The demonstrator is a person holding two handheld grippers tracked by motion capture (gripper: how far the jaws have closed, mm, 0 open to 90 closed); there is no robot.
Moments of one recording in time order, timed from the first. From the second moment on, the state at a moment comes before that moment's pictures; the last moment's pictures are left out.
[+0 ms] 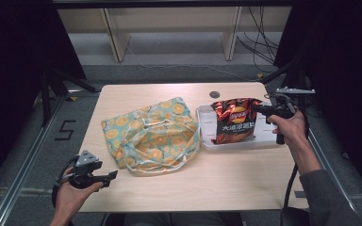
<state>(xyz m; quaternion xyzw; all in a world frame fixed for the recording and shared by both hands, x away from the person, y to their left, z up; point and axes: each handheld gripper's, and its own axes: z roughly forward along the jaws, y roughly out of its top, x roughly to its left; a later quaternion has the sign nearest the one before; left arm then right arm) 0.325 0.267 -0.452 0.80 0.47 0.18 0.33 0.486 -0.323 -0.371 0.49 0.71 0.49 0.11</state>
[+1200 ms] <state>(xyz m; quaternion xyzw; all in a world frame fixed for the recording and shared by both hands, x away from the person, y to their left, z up) 0.326 0.268 -0.452 0.80 0.47 0.18 0.32 0.536 -0.307 -0.379 0.54 0.69 0.47 0.11</state>
